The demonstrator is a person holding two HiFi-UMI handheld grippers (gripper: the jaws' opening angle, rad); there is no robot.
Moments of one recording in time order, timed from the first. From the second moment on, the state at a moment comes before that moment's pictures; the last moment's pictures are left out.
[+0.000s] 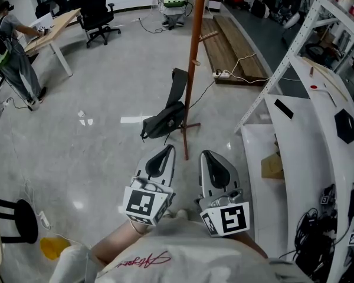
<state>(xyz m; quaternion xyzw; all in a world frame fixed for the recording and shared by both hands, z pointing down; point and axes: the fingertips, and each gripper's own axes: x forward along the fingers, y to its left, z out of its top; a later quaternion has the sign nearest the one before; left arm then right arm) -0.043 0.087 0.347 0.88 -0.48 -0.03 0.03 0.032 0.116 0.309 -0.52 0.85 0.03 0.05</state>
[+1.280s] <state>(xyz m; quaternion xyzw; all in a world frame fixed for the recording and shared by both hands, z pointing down) -0.008 0.037 0.367 0.87 -0.49 -0.02 0.04 0.056 0.056 0.330 -0.51 0.86 0.03 0.03</state>
